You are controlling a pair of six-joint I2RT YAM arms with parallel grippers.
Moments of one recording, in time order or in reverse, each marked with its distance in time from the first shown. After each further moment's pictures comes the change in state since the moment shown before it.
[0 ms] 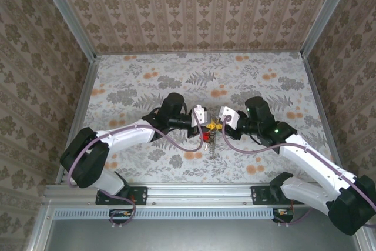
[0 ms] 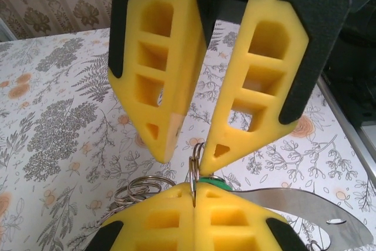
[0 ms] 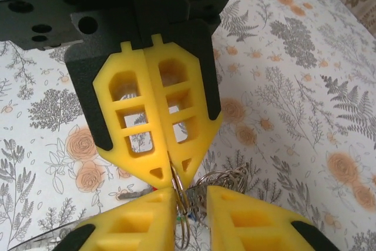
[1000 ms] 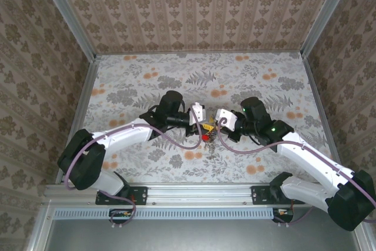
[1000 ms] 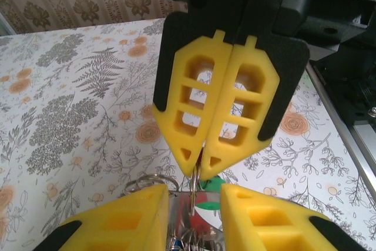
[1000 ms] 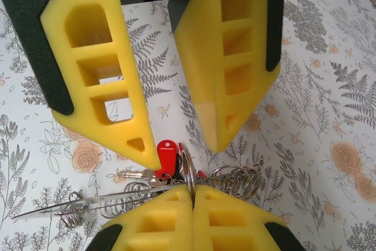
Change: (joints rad) left arm 0.018 -0.022 0.042 -0.108 0.011 0.027; right arm 0.040 0.038 0.035 -0.077 0.074 -0.069
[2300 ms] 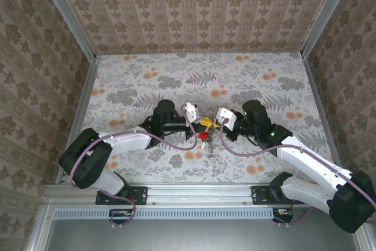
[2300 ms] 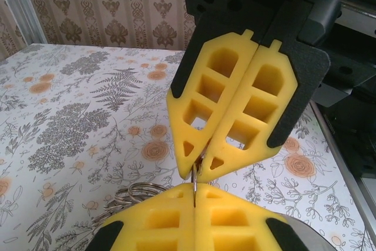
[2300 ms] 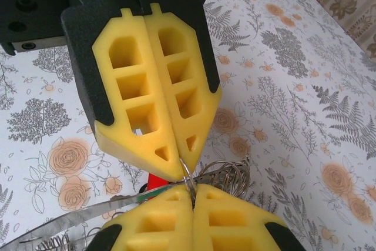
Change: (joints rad) left arm 0.014 0.011 -0.207 0.467 -0.015 -0.308; right arm 0.005 -0.023 -0.088 0.199 -0.004 0.077
